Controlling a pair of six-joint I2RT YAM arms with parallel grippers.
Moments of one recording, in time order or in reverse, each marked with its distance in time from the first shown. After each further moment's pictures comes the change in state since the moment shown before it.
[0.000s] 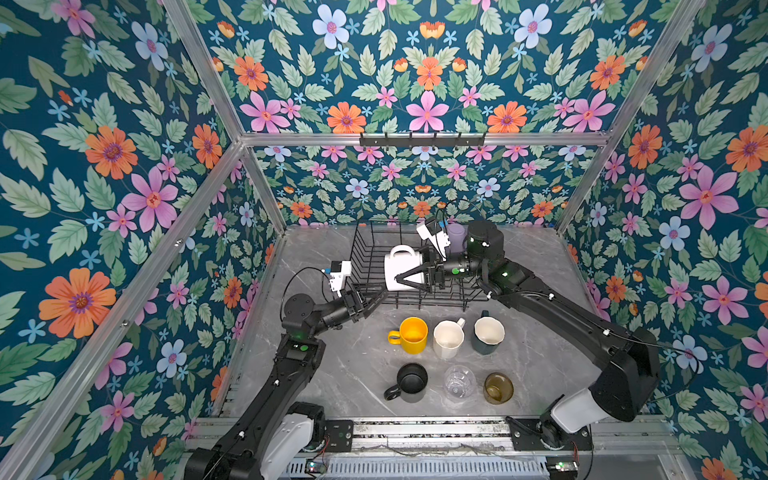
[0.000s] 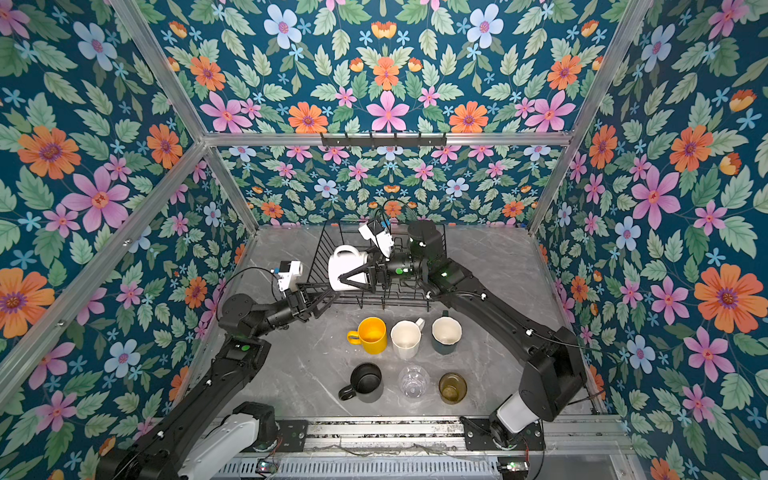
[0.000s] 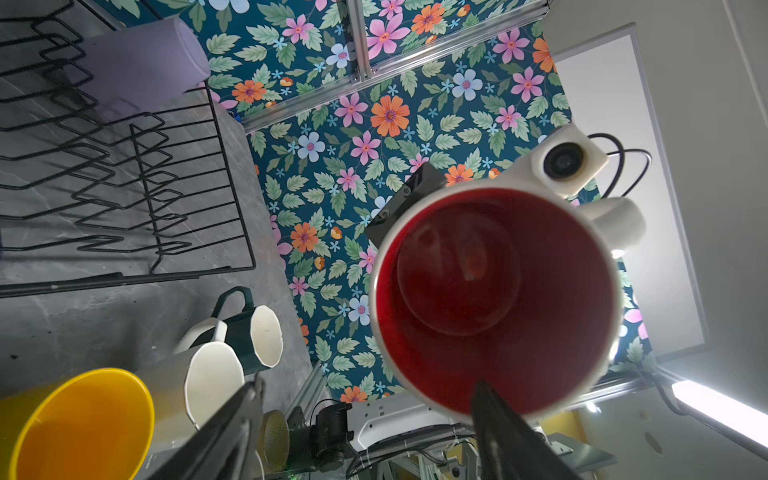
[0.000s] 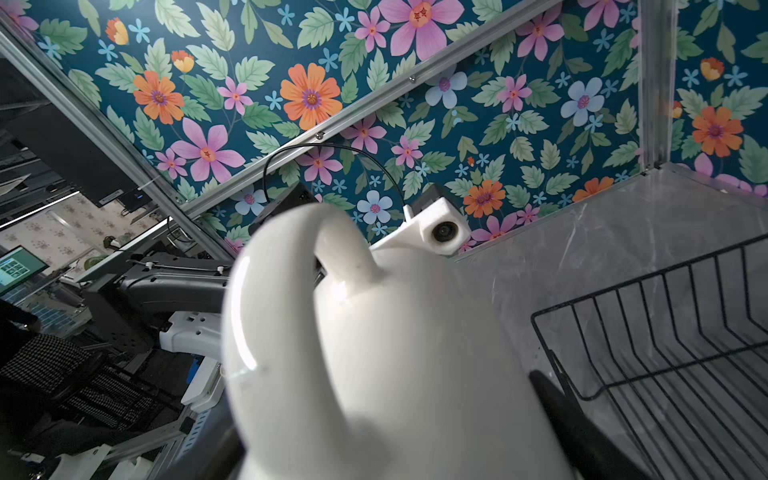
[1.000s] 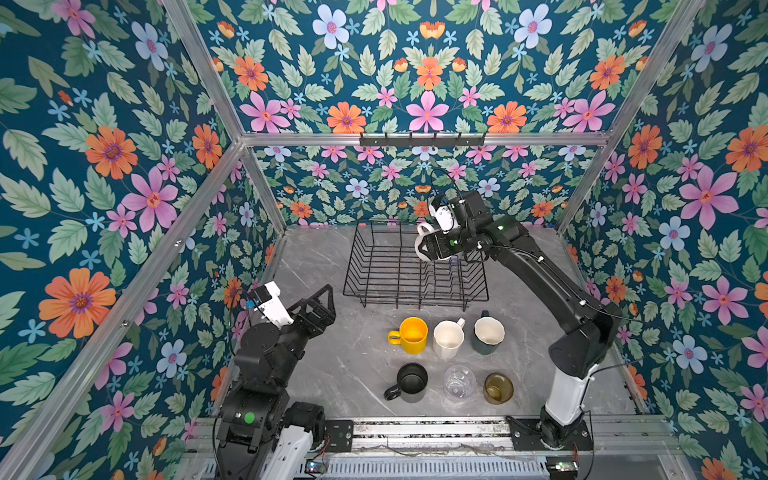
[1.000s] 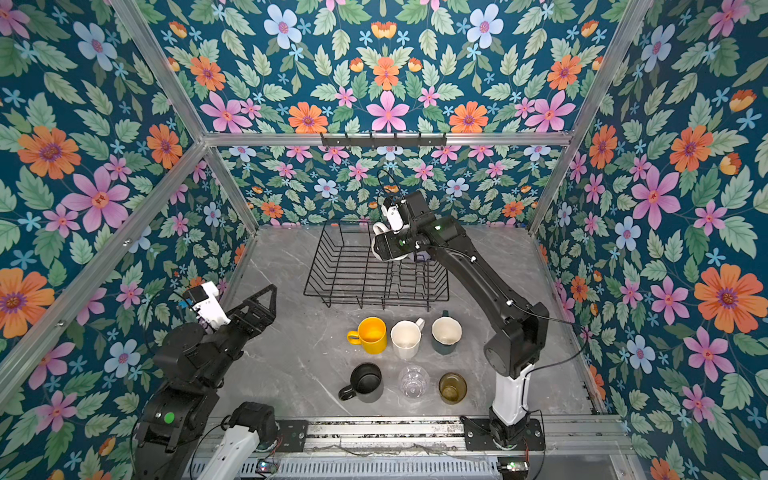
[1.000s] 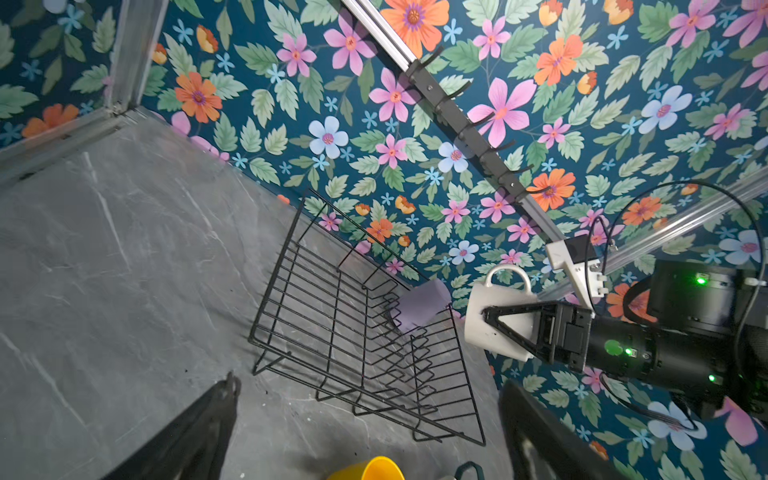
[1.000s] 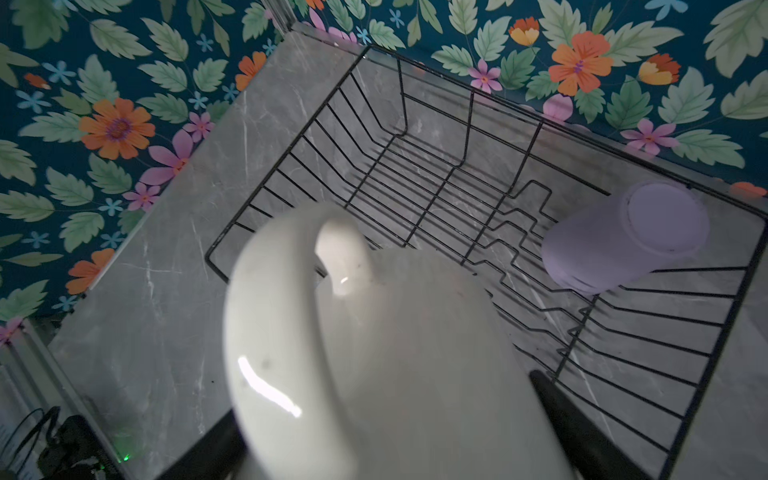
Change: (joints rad) left arm 0.002 -0.493 0.302 -1.094 -0.919 0.603; right arm -0.056 0.367 0.700 -0.952 0.795 -0.211
